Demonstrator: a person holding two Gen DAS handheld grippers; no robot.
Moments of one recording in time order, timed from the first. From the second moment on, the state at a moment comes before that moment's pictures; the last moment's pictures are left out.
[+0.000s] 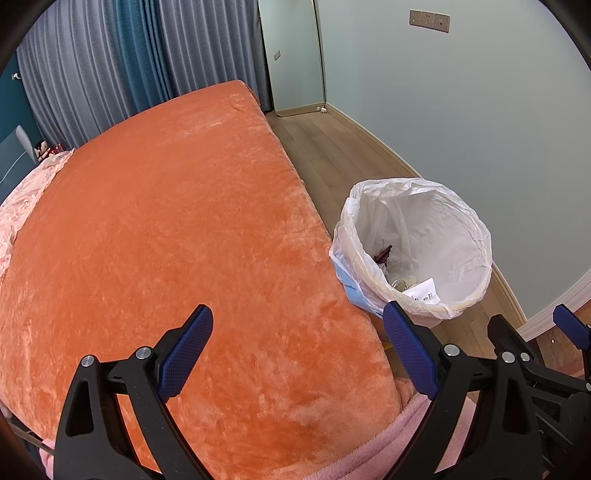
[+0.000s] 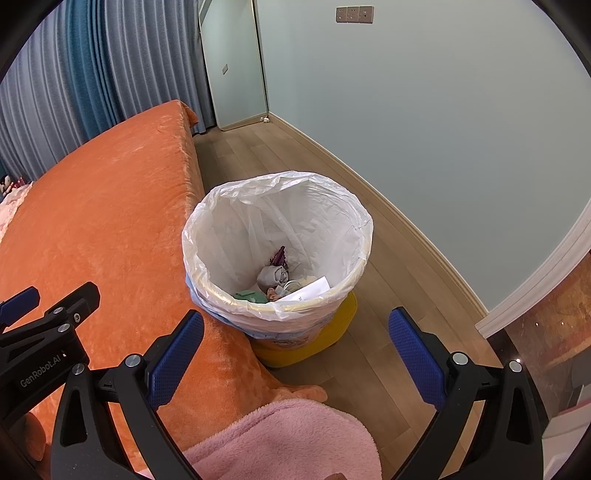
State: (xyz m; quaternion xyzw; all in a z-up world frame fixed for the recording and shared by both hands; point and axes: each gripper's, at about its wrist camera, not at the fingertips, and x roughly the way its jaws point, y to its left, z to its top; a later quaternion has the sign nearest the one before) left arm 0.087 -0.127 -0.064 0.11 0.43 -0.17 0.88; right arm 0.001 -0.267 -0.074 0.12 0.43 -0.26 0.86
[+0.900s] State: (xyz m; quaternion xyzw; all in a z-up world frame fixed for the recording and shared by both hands) left arm 0.089 -0.127 -0.065 0.10 0.44 -0.17 0.87; right arm 0.001 -0.269 -0.075 0.11 0.43 -0.26 0.86
